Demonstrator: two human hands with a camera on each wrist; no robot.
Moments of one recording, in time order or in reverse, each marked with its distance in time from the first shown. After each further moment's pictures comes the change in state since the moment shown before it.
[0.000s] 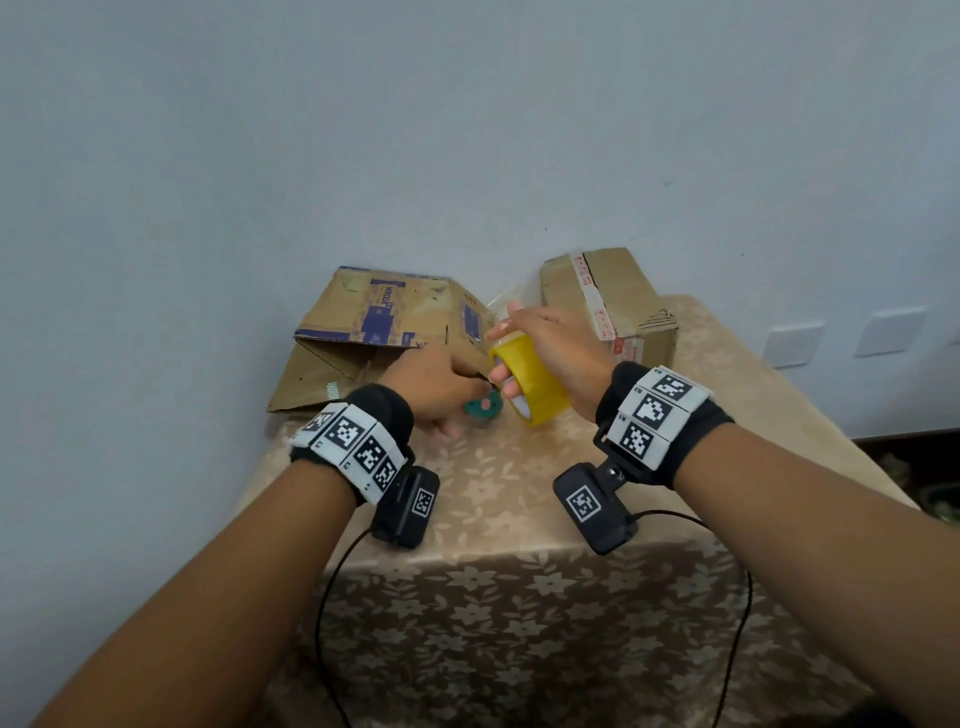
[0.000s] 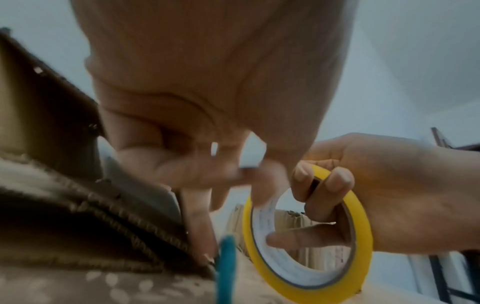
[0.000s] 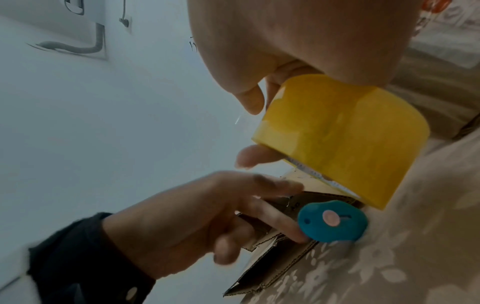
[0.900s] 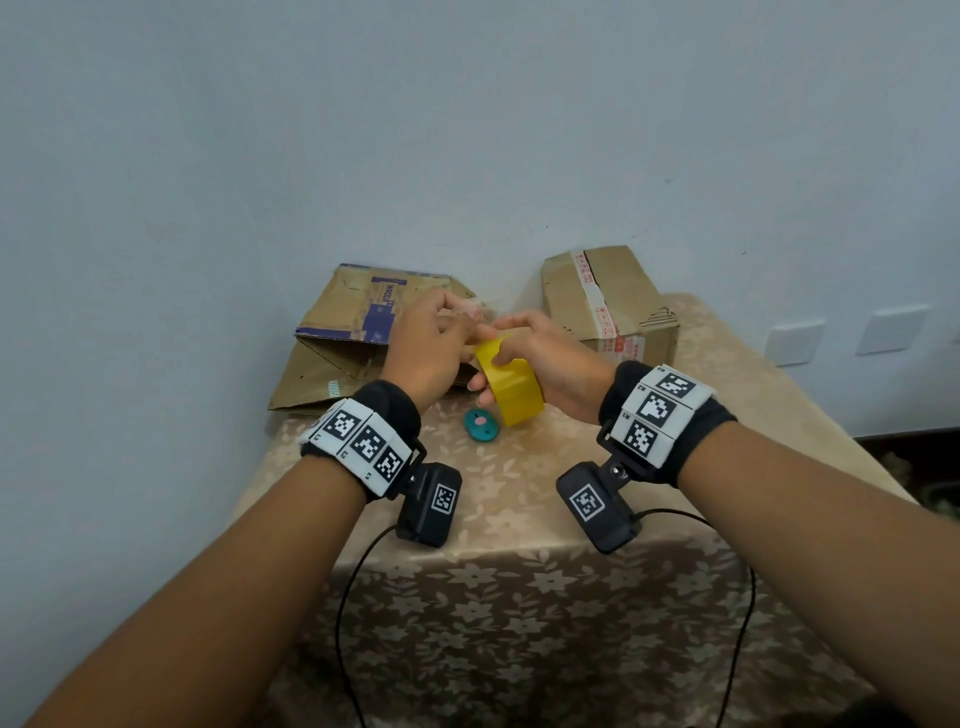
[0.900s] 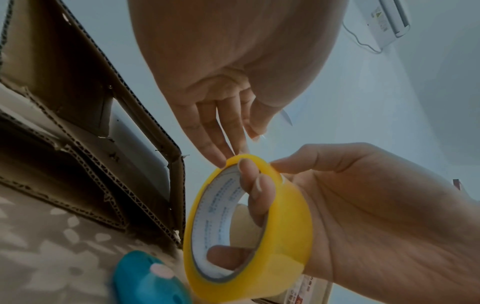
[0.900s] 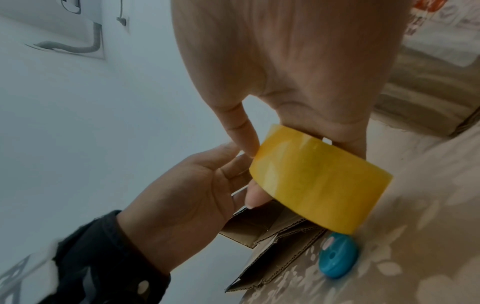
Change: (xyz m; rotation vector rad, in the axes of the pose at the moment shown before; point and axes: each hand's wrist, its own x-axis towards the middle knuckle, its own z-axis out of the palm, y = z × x) left_hand 0.015 0.004 0.006 -0.488 0.456 0.297; right_hand -0.002 0.002 0.004 0.000 -0.180 0.117
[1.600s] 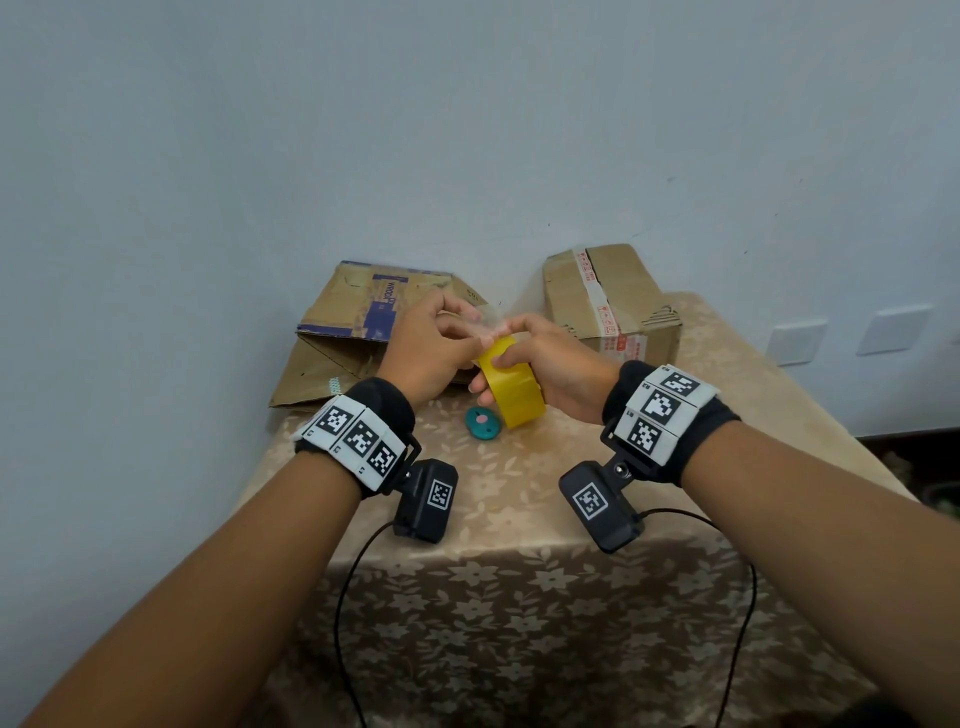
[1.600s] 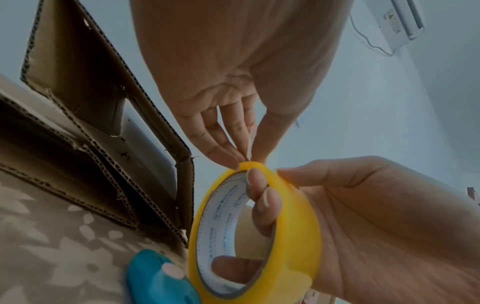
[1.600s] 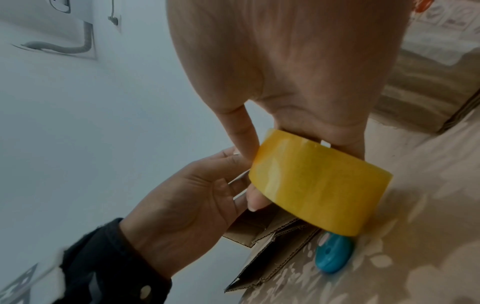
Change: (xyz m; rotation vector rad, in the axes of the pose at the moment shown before) left_hand 0.000 -0.005 -0.007 0.002 -0.074 -0.022; right_hand 0.001 0.005 -0.002 -0.004 -0.022 -0.001
